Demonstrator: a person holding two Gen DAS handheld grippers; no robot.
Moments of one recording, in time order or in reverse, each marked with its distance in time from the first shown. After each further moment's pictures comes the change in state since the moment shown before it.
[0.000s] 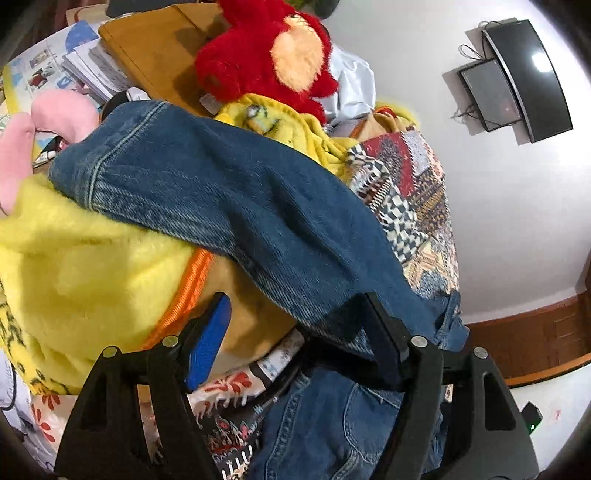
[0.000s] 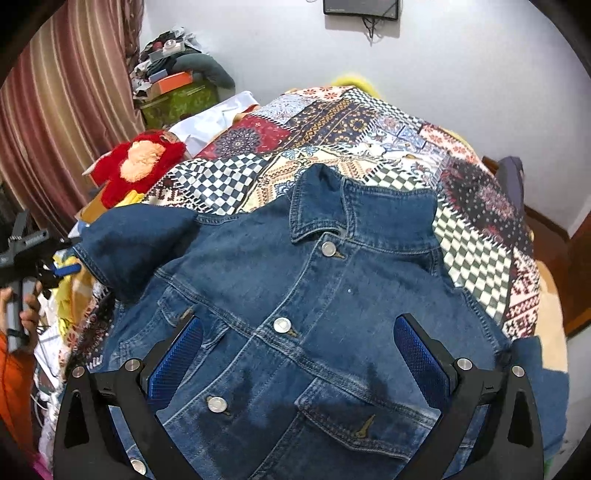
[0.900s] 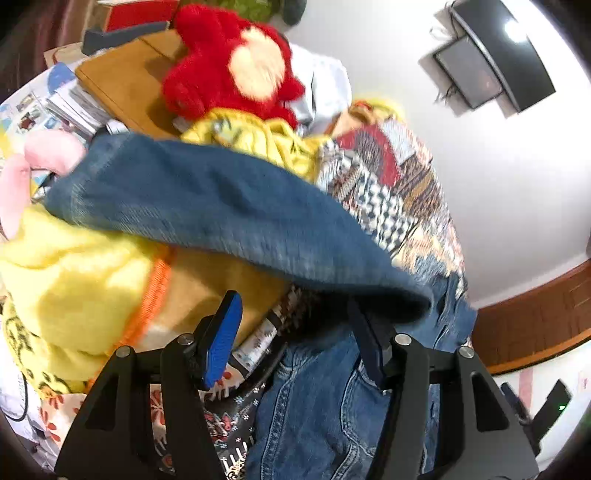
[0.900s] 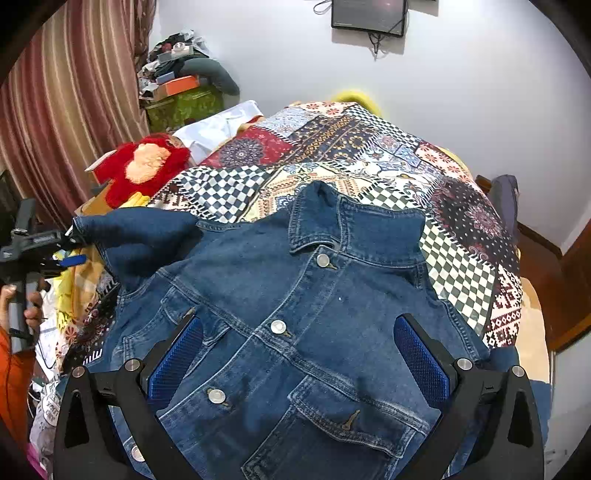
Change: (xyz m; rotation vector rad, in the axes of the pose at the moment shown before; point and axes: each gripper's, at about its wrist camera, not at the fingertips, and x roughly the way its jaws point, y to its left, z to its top) left arm -0.018 -0.038 -0.021 0.144 -0.051 0.016; right arm -0.025 0.004 0.003 -0.059 -0.037 -0.056
